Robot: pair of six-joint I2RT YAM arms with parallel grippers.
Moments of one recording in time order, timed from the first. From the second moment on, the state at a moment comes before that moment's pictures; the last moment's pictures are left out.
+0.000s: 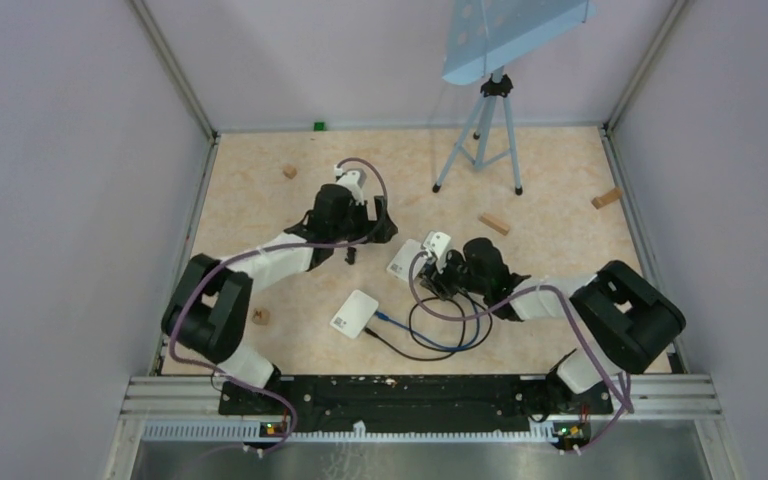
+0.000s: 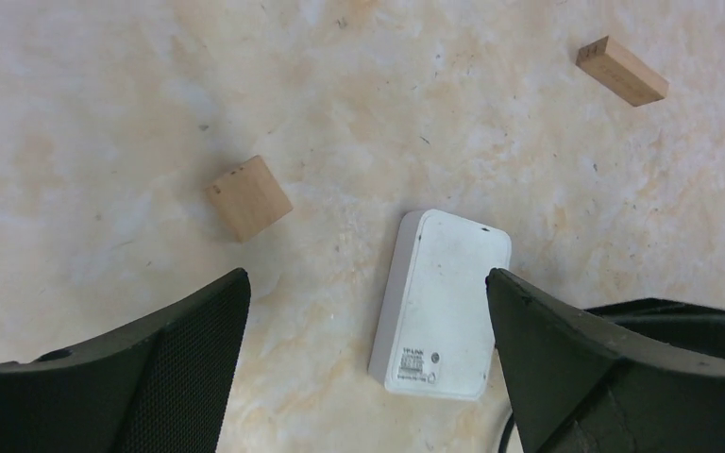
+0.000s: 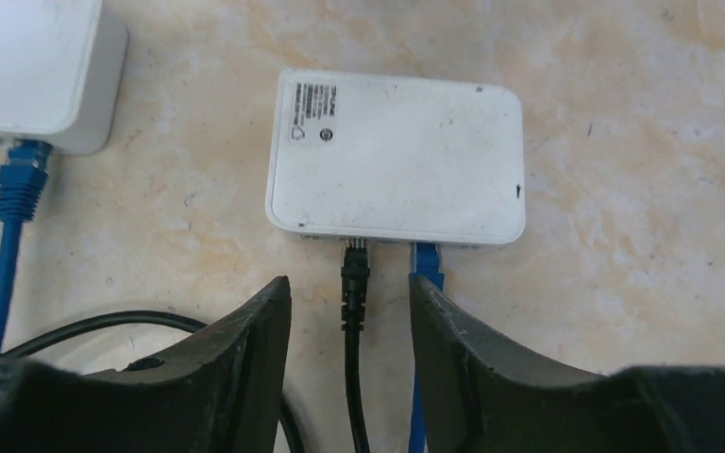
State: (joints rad) left arm -0.48 1.64 0.88 0.18 0.19 -0.44; right arm 0.69 1.54 0.47 0.58 -0.27 -0.26
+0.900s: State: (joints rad) left arm -0.48 0.59 0.77 -0.55 -0.10 -0.35; right arm 0.69 0.92 0.80 -0.48 0.08 0.42
